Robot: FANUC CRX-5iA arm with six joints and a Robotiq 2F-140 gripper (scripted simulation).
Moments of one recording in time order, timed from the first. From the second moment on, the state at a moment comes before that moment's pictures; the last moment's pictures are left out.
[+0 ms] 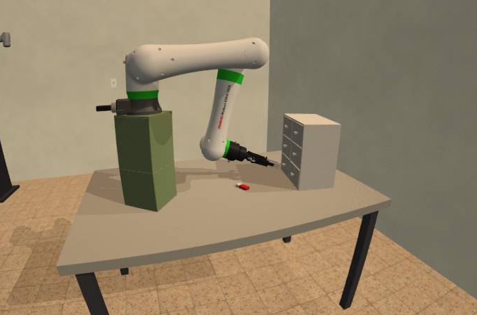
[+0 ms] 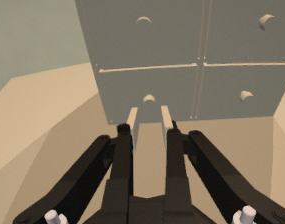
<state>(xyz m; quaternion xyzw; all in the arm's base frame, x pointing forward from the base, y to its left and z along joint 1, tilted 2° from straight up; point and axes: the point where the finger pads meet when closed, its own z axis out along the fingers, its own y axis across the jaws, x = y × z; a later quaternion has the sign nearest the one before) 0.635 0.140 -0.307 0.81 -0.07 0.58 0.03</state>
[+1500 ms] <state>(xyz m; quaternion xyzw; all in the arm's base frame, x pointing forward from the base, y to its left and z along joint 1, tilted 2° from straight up) 0.669 0.135 -0.307 0.81 -0.07 0.58 0.03</state>
